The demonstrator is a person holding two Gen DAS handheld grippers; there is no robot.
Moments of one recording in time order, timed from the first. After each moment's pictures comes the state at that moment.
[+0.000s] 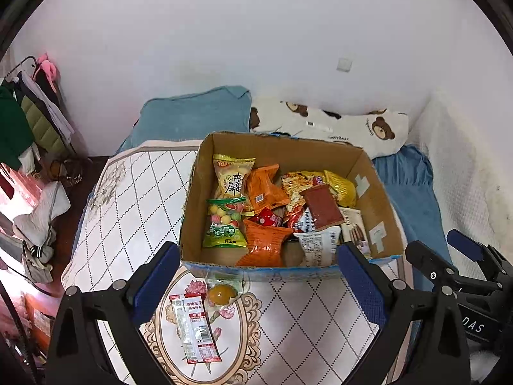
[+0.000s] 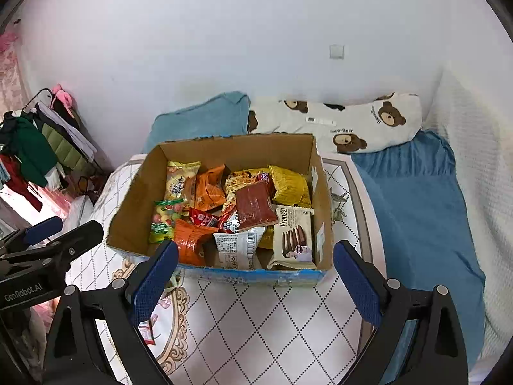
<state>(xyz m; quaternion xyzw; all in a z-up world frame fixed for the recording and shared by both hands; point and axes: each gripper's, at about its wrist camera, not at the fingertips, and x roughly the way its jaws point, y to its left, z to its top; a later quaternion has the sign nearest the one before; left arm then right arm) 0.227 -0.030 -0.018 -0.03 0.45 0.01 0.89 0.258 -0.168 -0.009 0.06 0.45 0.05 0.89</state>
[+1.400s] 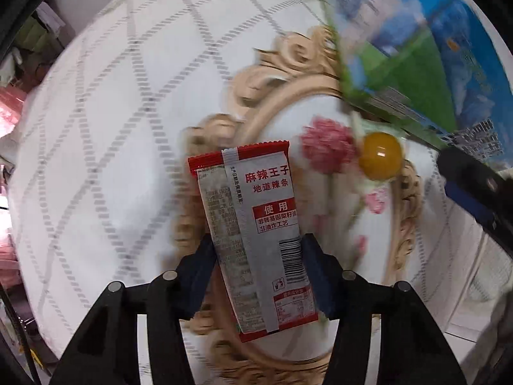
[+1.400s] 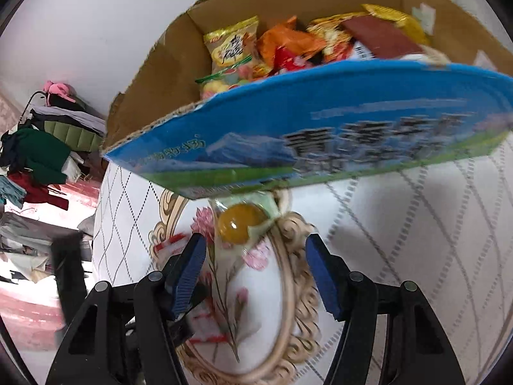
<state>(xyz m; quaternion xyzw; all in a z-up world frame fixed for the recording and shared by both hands) 0.197 0.122 -0.249 -0.09 0.65 0.02 0.76 0.259 -0.005 -0.195 0.18 0.58 0.08 0.79</state>
